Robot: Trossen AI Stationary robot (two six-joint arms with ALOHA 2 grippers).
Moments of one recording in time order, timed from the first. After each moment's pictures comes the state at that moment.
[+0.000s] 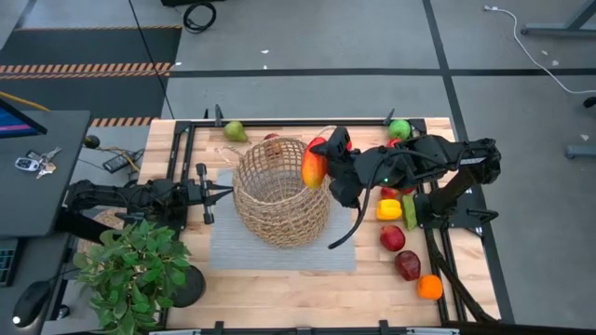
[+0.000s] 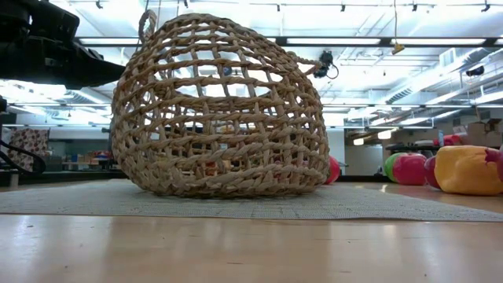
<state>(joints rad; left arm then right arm) -0.09 0.07 0.01 0.07 -0.31 0.30 0.29 1.63 2.08 -1.02 0.67 -0.99</state>
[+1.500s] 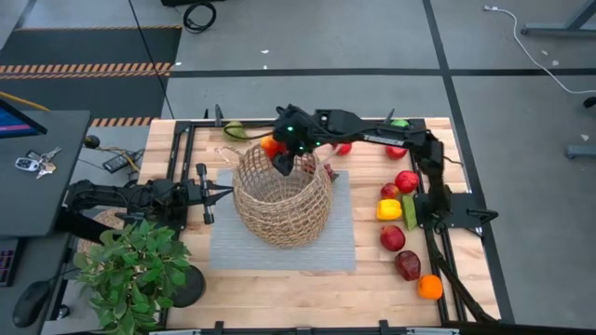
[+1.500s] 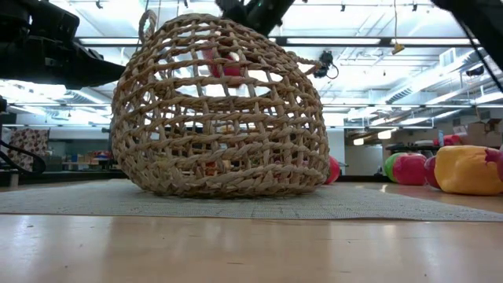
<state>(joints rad) -0.09 0.07 0.01 0.07 -0.31 0.30 -0.21 2.03 2.08 -0.91 -0.03 0.29</state>
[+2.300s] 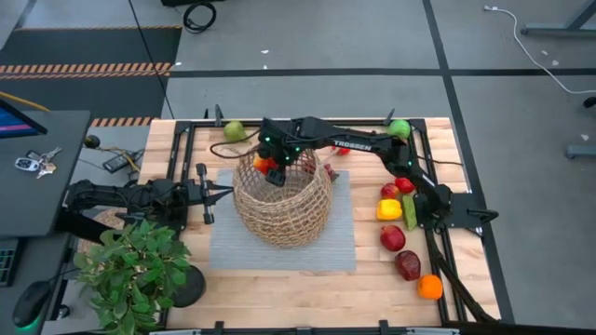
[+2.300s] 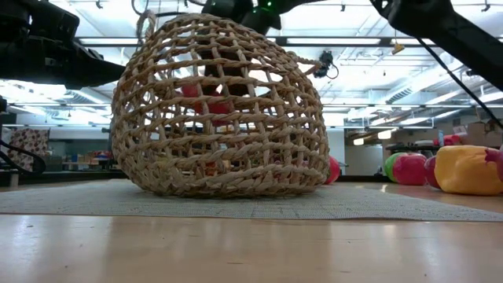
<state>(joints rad) -0.09 0.07 0.01 0.07 -0.31 0.30 -0.22 2.32 2.34 -1.07 -0.14 0.10</state>
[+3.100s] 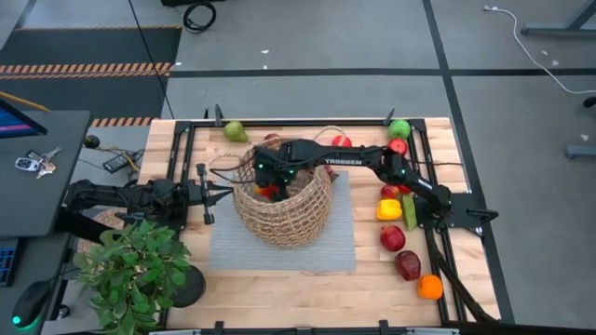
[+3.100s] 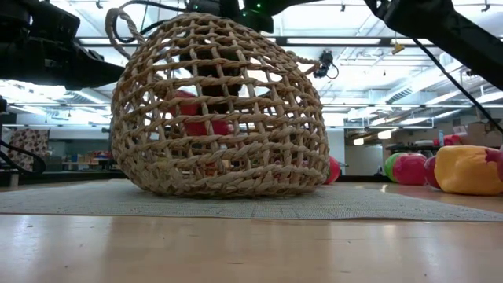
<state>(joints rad) -0.09 0.08 0.01 0.07 -0.31 0.30 -0.11 2.37 2.32 -1.11 -0.10 -0.13</state>
